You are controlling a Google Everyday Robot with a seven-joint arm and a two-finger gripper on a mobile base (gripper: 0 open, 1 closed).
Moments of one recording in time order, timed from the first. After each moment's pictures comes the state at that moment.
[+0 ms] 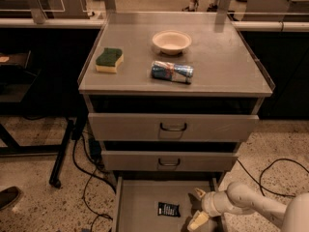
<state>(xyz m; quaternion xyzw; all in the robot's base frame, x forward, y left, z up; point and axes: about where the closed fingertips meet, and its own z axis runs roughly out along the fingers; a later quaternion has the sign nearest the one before) 0.485 -0.183 0.217 -0.53 0.76 0.26 0.26</state>
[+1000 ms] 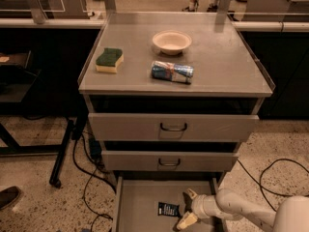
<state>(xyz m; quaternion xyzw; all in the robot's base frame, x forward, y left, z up) 0.501 -0.147 0.177 -0.52 0.77 0.23 0.30</state>
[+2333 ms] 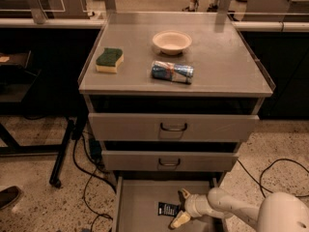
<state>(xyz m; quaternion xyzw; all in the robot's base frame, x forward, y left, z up) 0.517 -0.121 0.146 -0.52 0.76 0.24 0.30</state>
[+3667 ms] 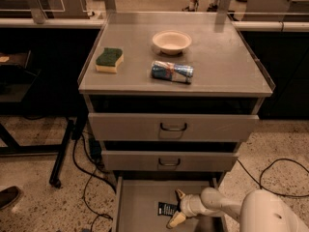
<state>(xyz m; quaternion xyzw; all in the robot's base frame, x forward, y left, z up) 0.526 -0.106 0.101 -0.54 0.76 0.23 0.28</state>
